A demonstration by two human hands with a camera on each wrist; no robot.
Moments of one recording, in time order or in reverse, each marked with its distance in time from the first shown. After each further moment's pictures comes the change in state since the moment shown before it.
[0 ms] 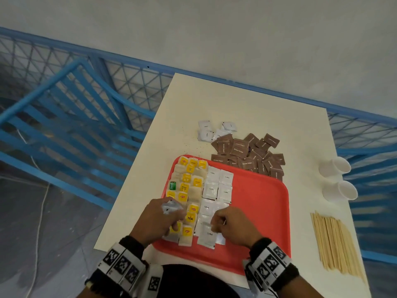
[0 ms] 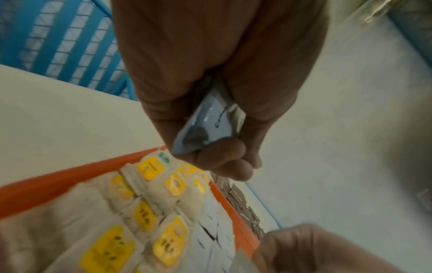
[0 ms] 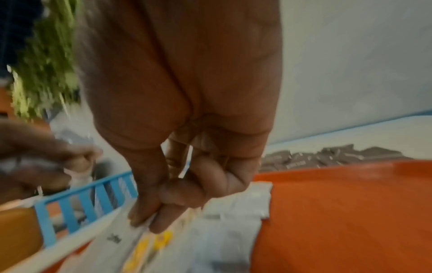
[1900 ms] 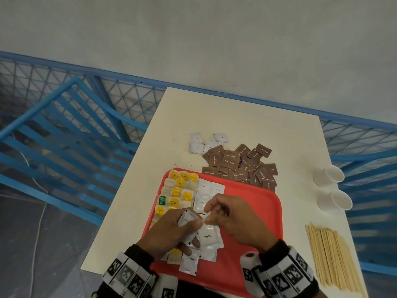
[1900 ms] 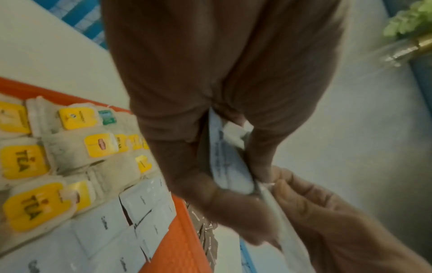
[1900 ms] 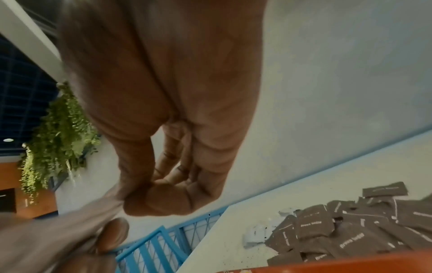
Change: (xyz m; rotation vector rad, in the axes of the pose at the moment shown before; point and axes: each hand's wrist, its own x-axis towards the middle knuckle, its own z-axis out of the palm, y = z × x) left_hand 0.008 0.050 0.049 -0.312 -0.291 -0.067; right_hand -0.022 -0.034 -0.074 0.329 0.135 -0.192
